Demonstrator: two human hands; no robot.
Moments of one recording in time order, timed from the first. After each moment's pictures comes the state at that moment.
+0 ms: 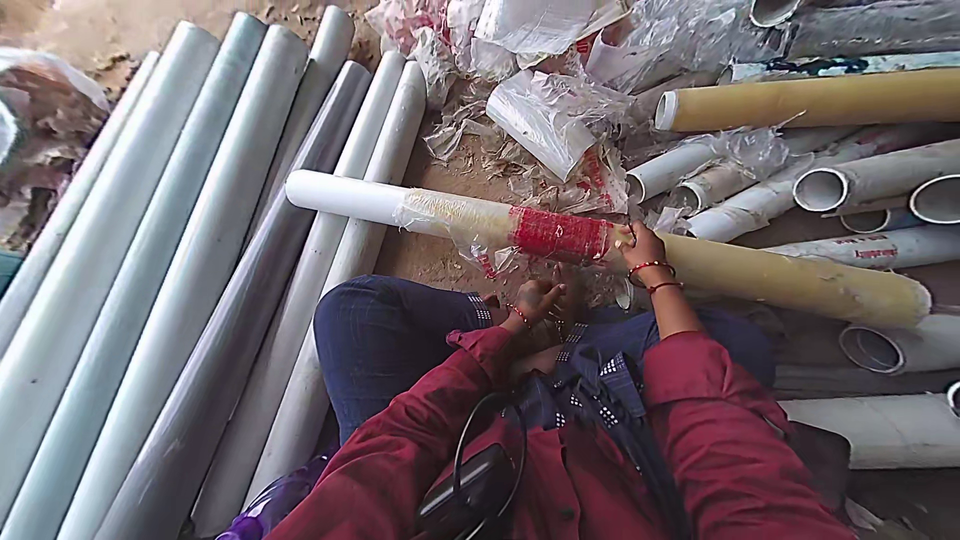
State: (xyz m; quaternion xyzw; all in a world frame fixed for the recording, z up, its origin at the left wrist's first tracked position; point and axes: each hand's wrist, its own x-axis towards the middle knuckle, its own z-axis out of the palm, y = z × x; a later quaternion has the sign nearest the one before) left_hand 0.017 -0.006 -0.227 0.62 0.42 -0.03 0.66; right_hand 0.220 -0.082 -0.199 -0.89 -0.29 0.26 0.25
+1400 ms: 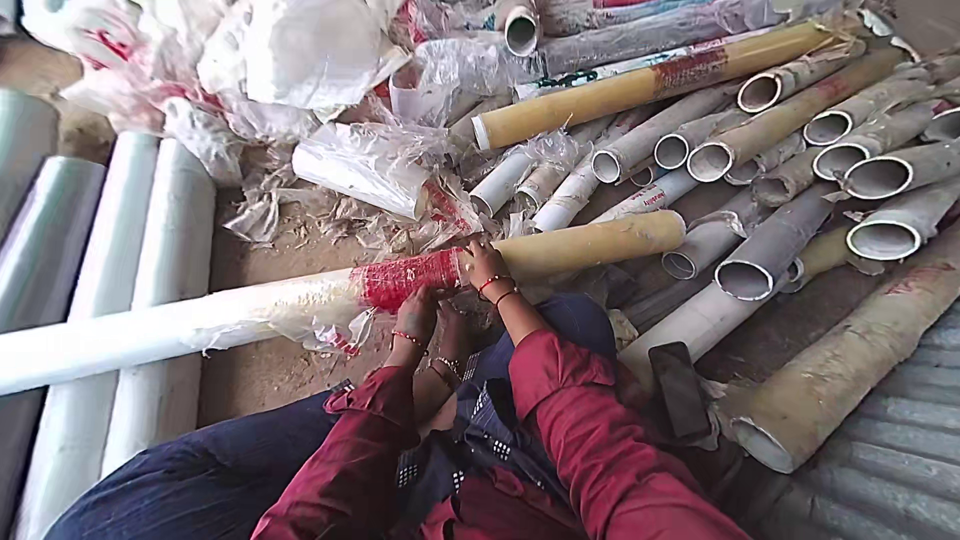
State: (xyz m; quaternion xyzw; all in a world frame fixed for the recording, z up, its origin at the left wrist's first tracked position) left_hand 0.083 0.004 -0.211 0.88 0.35 -0.07 0.31; right_hand 0.219 -0.069 -0.187 -0.89 -0.26 0.30 0.21
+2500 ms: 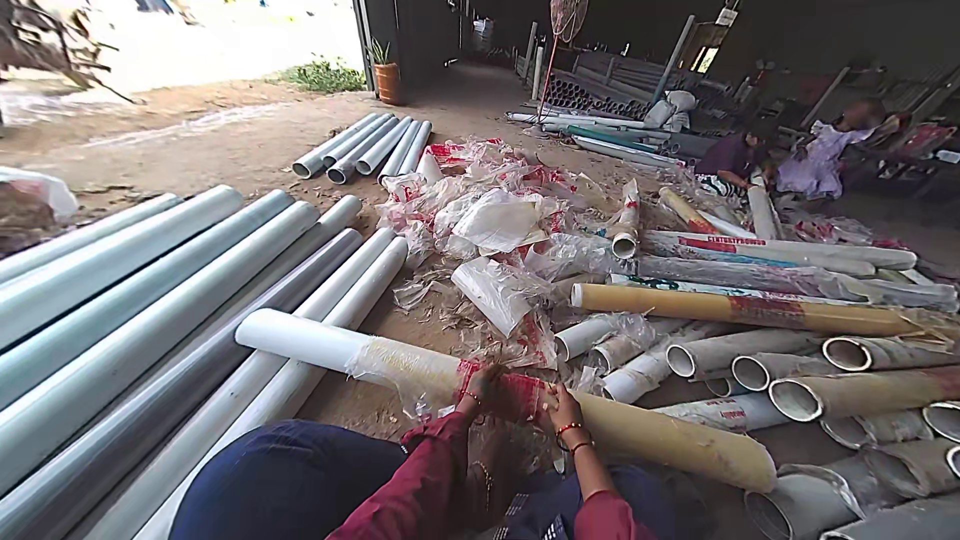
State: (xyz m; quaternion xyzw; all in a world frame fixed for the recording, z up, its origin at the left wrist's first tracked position) left_hand 0.074 0.072 -0.208 0.81 0.31 0.05 0.49; right_hand 0.209 -0.081 -0.187 -0.90 -0.28 0.29 0.18
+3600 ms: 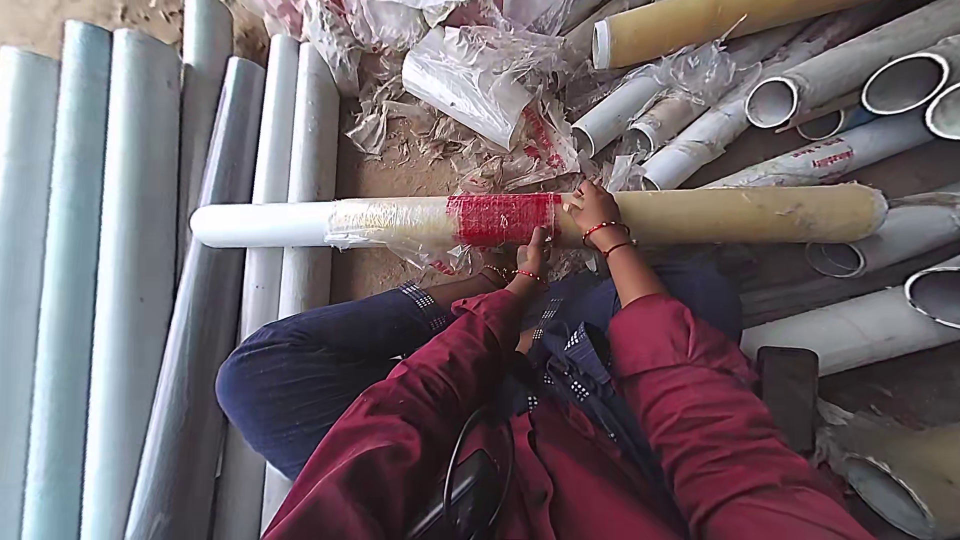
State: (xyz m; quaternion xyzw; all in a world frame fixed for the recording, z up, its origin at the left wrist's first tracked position) left_hand 0.116 -0.038 -0.255 0.32 0.53 0.12 0.78; right_hand 0.234 -0.073 -0.195 -0.90 -0.27 0.29 0.20
